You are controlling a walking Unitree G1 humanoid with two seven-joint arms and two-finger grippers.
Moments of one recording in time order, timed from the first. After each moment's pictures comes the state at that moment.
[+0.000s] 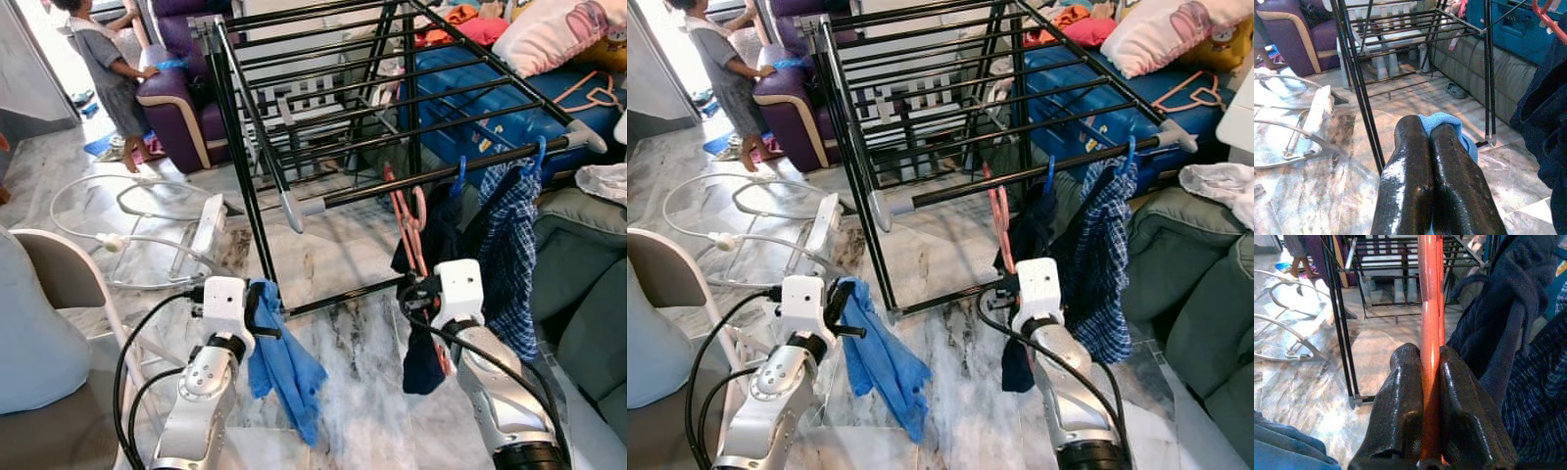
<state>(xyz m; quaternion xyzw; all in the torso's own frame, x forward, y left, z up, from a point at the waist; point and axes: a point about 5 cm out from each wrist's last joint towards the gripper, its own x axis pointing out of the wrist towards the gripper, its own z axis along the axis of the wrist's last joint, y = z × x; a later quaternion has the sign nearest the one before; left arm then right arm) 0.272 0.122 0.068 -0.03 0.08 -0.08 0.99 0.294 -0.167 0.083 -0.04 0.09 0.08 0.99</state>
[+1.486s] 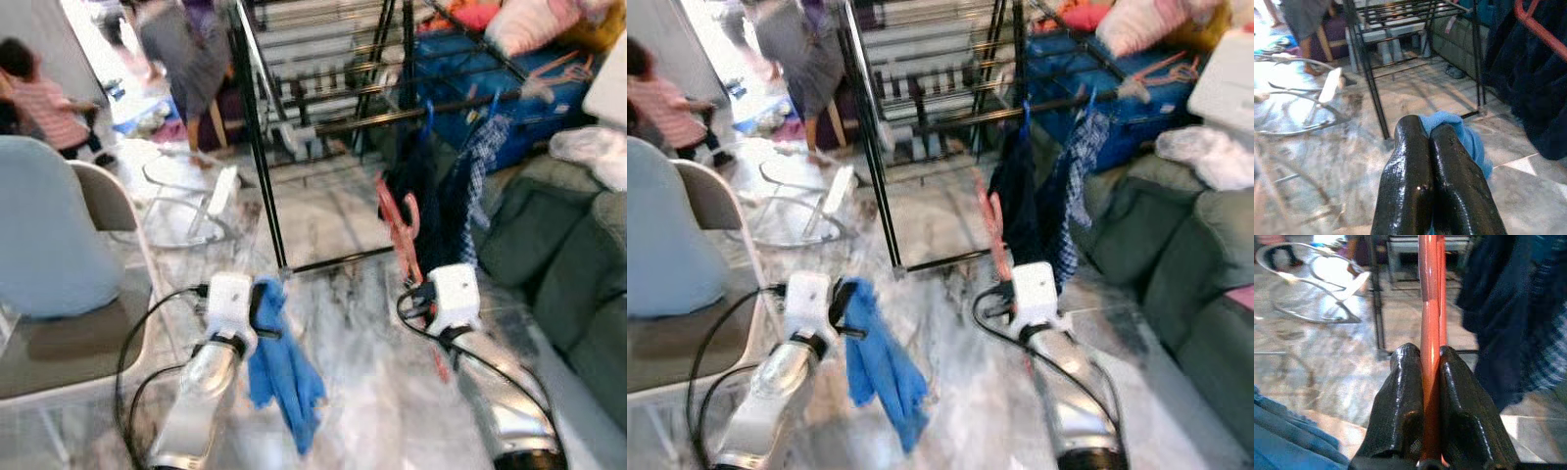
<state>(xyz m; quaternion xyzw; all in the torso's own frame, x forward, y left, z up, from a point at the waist) 0.273 0.126 0.069 0.00 0.08 -0.09 0.99 0.289 -0.154 0.079 -0.04 0.12 0.11 0.99</state>
